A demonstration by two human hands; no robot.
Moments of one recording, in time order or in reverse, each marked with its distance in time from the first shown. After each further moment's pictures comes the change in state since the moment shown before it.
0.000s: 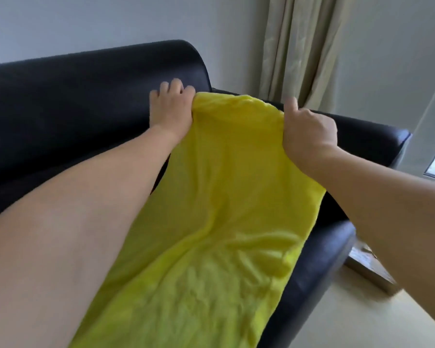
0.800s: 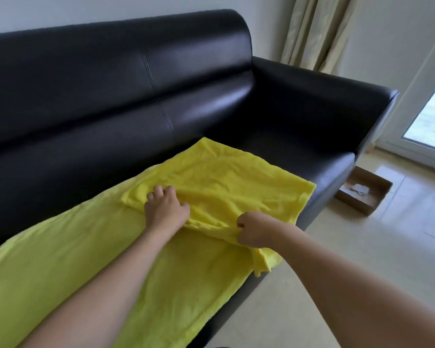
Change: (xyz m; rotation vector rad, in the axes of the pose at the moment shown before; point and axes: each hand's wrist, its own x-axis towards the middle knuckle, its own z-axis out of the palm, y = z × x) left_hand -0.418 -0.142 -0.101 -0.347 -0.701 -0.481; right_hand -0.337 -0.231 -0.089 0.353 -1.073 -0.160
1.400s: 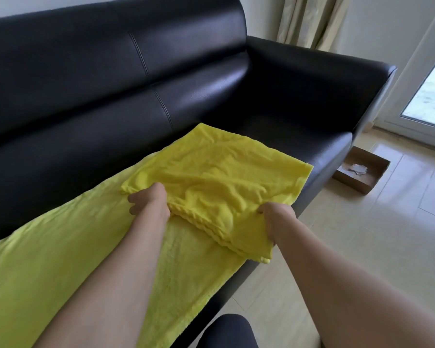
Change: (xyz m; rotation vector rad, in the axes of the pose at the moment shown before) left_hand 0.004 -0.005 -0.013 -1.118 0.136 -0.932; right_hand -0.005 0.022 0.022 1.400 0.262 0.731
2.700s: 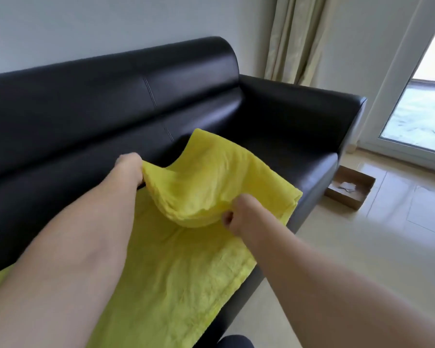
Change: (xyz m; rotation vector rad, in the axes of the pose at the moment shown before) left_hand 0.014 0.142 -0.029 -0.241 -0.220 0.164; right_hand -0.110 -0.032 0.045 0.693 -0.279 0.083
